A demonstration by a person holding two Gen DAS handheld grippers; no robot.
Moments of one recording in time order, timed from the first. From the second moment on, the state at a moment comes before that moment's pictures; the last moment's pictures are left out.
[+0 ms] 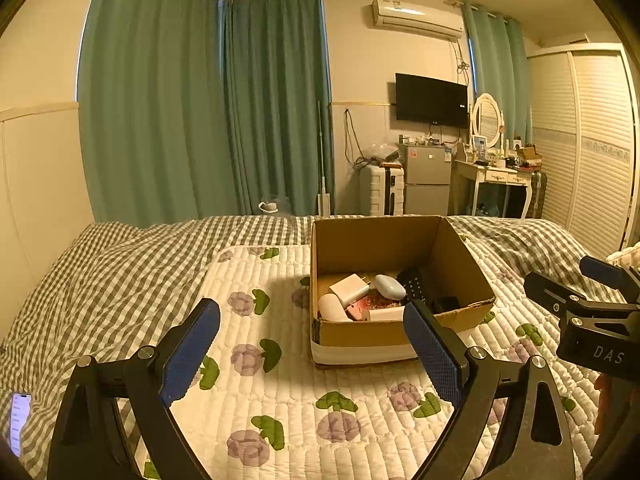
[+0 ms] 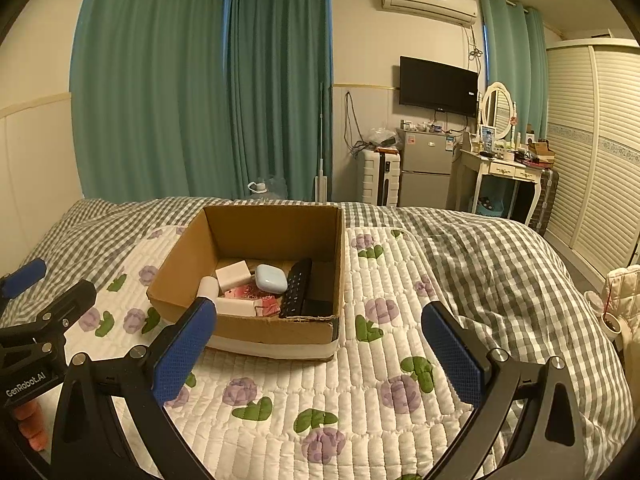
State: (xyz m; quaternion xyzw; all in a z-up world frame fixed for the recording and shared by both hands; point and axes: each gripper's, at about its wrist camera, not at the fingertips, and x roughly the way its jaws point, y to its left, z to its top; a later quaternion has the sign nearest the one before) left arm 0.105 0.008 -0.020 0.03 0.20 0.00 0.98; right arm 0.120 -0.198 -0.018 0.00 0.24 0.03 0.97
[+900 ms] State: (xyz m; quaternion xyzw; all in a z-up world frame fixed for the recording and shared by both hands) left arm 0.102 0.009 -0.020 0.02 0.20 0.01 0.98; right arm 0.122 -0.198 -0.020 -0.01 0.24 0.02 0.97
